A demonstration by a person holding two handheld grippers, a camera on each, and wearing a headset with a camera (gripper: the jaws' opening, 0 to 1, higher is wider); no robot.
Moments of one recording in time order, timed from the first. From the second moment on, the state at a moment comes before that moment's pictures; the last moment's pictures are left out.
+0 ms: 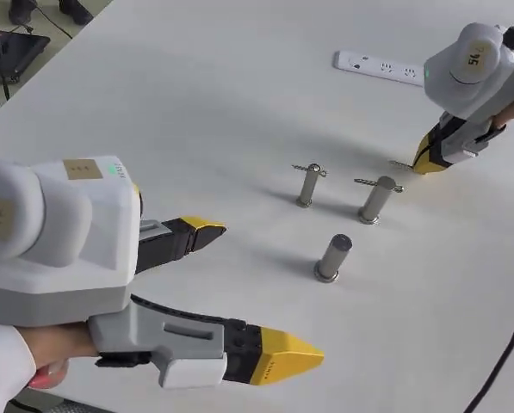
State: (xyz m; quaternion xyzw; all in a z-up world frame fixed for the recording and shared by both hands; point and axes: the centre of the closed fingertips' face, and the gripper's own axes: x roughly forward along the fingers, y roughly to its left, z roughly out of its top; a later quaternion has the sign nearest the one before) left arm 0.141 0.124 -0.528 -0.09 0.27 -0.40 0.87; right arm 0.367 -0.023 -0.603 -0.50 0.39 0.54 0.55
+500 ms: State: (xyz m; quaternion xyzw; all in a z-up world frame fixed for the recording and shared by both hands) left arm 0.137 0.120 -0.517 -0.07 0.26 -0.41 0.87; right arm 0.342 -0.020 -0.552 -0.50 0.33 0.56 0.58
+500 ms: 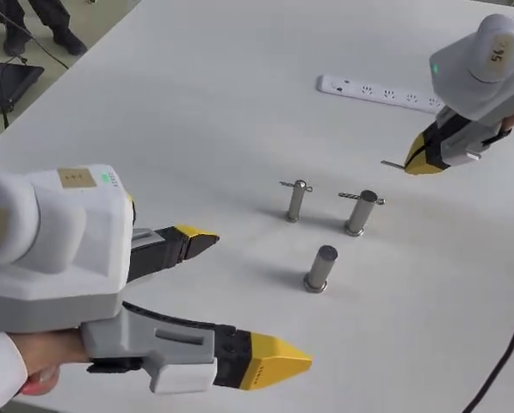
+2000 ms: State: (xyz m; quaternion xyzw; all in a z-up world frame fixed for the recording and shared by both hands) left arm 0.194 0.084 -0.479 -0.19 0.26 -0.41 0.85; right arm 0.225 0.005 -0.459 -0.46 0.15 0.55 0.68
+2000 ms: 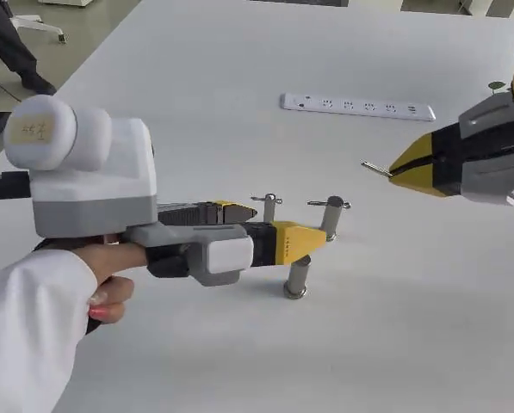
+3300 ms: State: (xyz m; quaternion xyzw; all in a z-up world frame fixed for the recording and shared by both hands) left arm 0.192 0.027 -0.465 -0.23 0.29 -0.45 0.82; right arm 0.183 0.018 -0.473 -0.48 0.12 0.52 0.69
